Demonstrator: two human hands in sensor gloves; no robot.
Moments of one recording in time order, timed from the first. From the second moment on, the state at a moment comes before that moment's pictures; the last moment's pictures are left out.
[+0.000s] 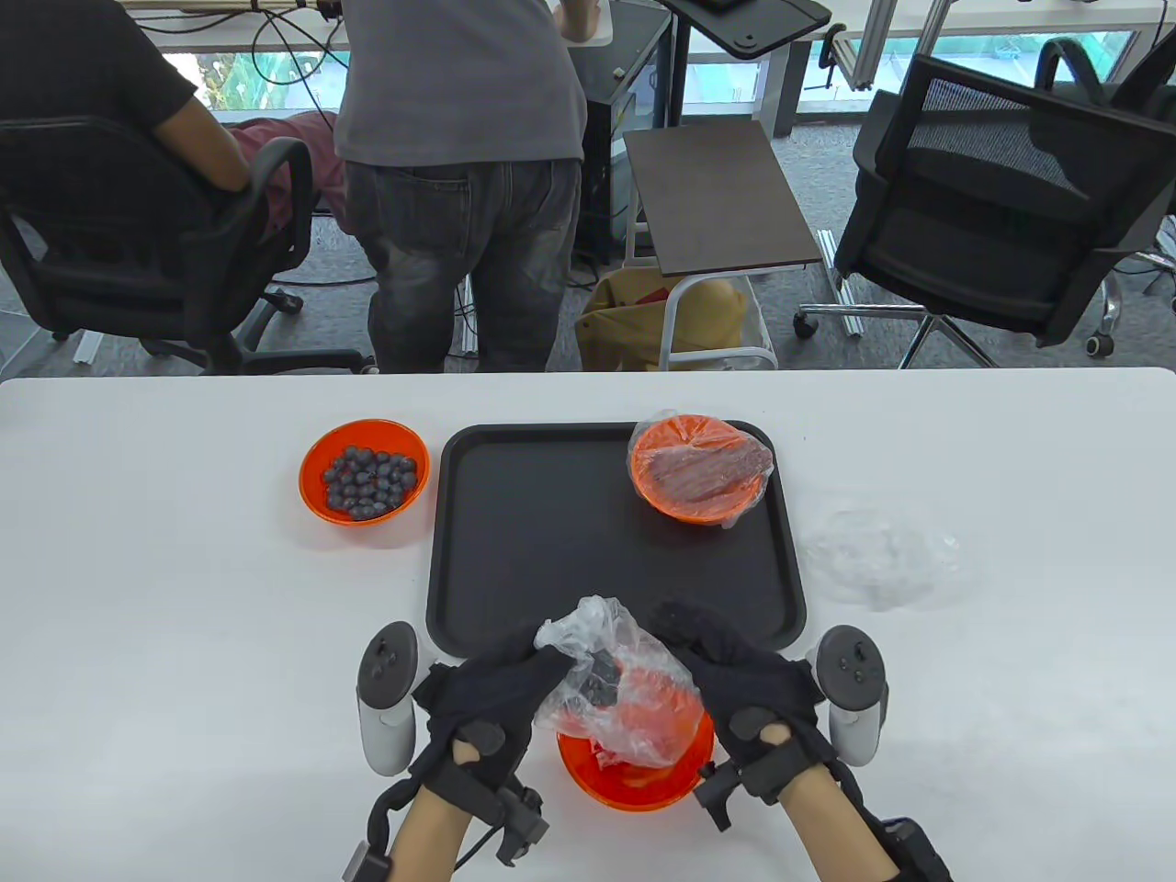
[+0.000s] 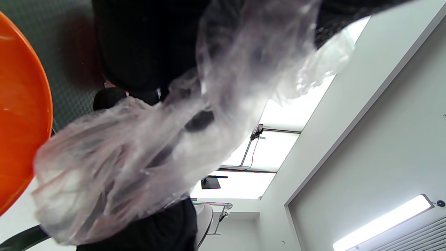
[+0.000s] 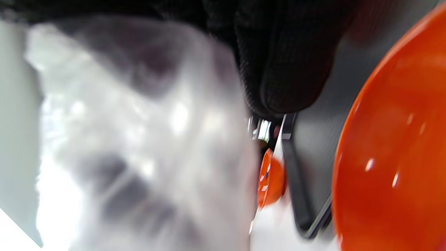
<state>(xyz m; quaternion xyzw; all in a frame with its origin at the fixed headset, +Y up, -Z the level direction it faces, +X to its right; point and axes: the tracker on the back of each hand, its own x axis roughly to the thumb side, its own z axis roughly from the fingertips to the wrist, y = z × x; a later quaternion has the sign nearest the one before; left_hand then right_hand) -0.139 -0.706 -0.255 -0.13 -0.18 0.72 0.65 0.145 -0.734 -0.266 0.16 0.08 0.70 0.69</state>
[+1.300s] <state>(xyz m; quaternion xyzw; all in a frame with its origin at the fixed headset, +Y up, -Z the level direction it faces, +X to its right) -0.135 -0.735 -0.254 -0.18 -0.10 0.68 0.71 0.150 -0.731 -0.253 0.13 0.06 0.61 0.78</state>
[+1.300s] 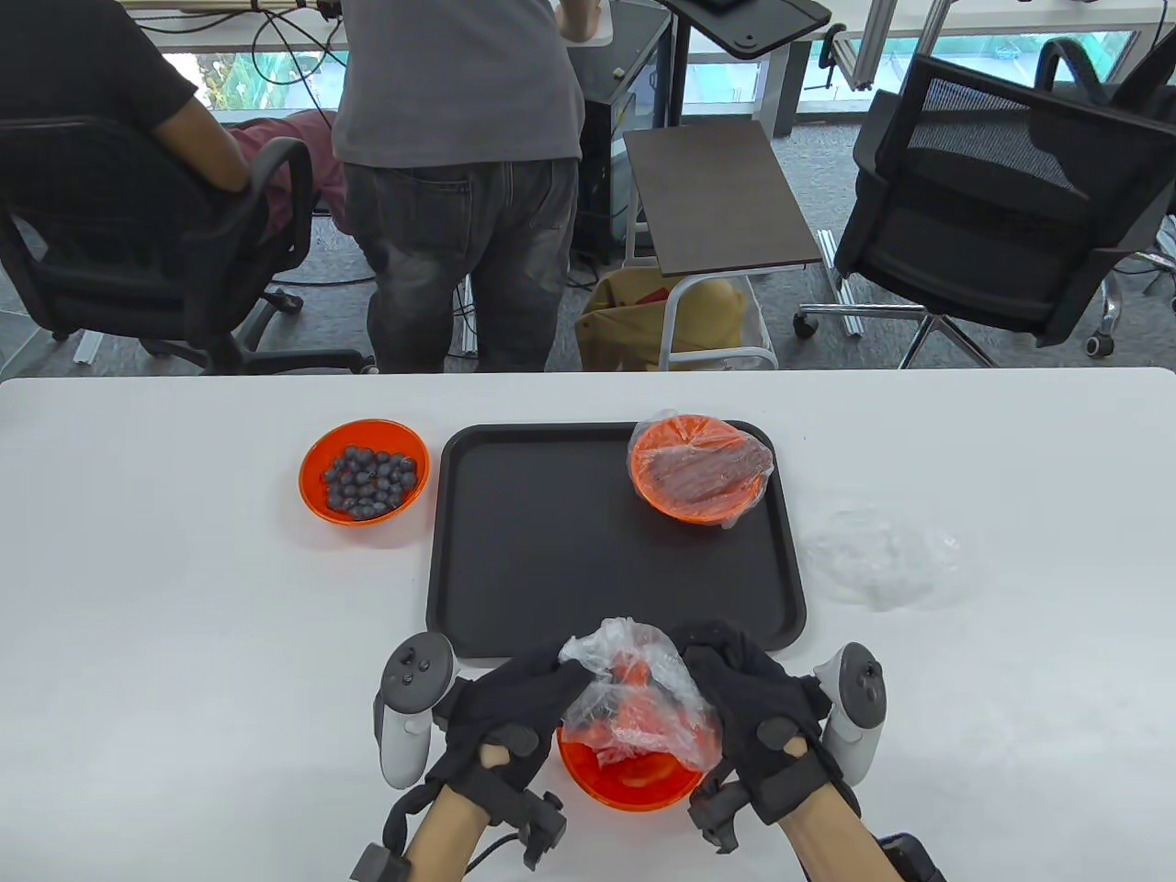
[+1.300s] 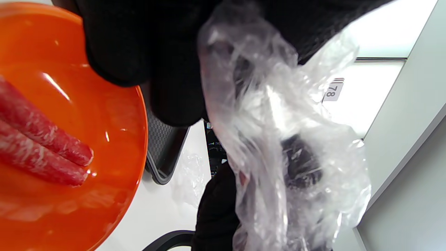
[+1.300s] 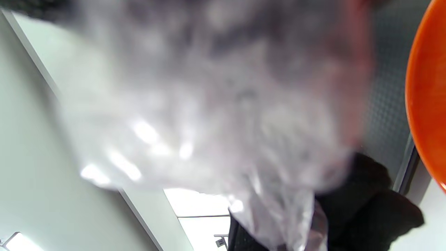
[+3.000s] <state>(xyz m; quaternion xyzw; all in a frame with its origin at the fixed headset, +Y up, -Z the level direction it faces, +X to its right) -0.132 -0.744 -0.253 -0.21 -0.08 0.72 0.66 0.159 -0.739 -0.253 0.13 0.03 0.51 0.85</state>
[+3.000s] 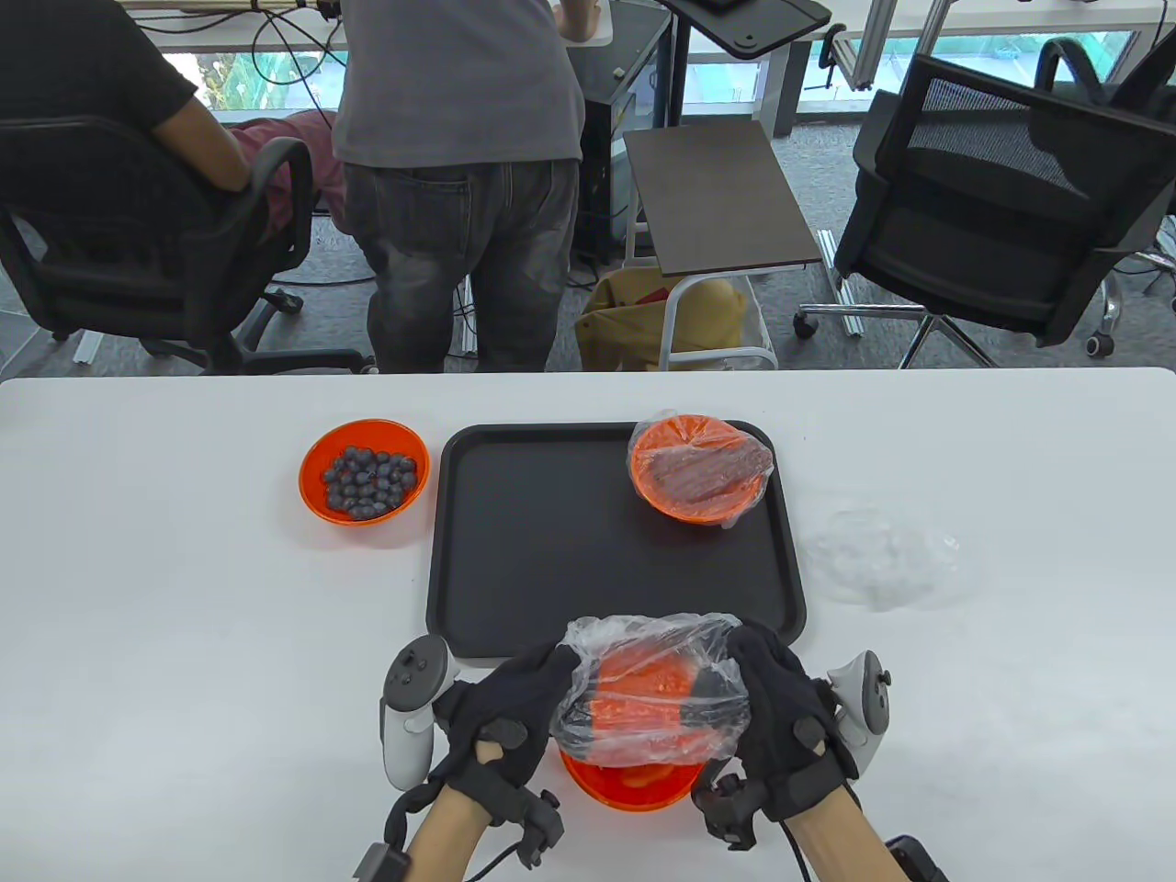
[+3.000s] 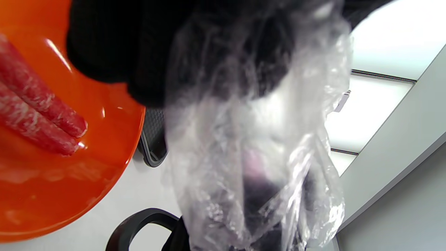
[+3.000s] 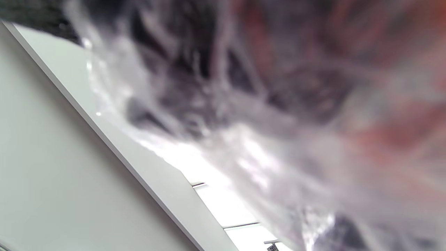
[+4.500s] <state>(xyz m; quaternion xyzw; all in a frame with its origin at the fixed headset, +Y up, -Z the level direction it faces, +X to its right) -0.162 -0.730 -0.231 0.00 0.07 0.67 0.74 0.166 -0.736 -0.229 0.00 -0.04 0.68 0.73</state>
